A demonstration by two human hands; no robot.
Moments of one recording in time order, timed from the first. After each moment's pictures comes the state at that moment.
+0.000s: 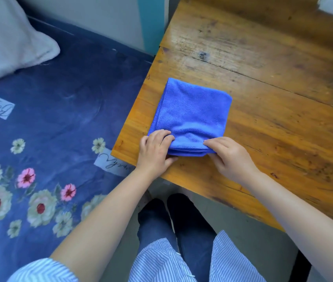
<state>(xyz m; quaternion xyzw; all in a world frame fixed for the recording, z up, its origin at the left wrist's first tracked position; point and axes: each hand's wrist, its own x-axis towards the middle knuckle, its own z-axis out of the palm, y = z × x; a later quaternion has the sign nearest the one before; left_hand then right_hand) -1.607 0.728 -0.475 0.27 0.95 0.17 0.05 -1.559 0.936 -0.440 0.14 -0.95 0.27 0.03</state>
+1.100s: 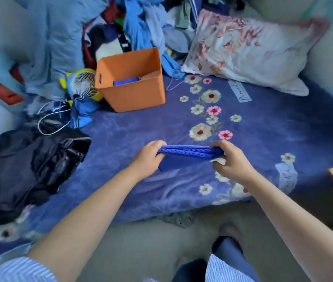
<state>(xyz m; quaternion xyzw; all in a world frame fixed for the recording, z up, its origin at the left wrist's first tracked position) -1.221 0.276 -0.267 -0.28 0.92 0.29 -0.01 -1.371 0.452 -0.287 0.43 -0.81 0.36 -0.17</state>
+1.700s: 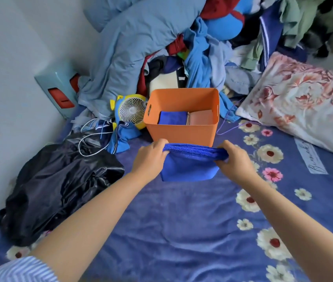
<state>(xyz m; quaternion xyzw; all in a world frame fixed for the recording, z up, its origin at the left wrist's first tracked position) -1.273 0.050 -0.223 -0.42 0.90 0.11 -0.07 -1.448 0.169 -0.248 0.48 -0.79 0.34 -0.16</state>
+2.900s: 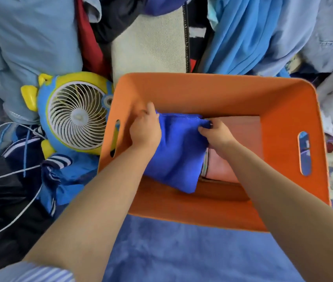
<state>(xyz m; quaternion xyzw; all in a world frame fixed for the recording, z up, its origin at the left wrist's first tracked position) -1.493 -0.381 -0.497 -0.56 0.82 0.08 0.04 -1.621 -0.285 -0.508 0.17 -0.78 0.41 -0.45</state>
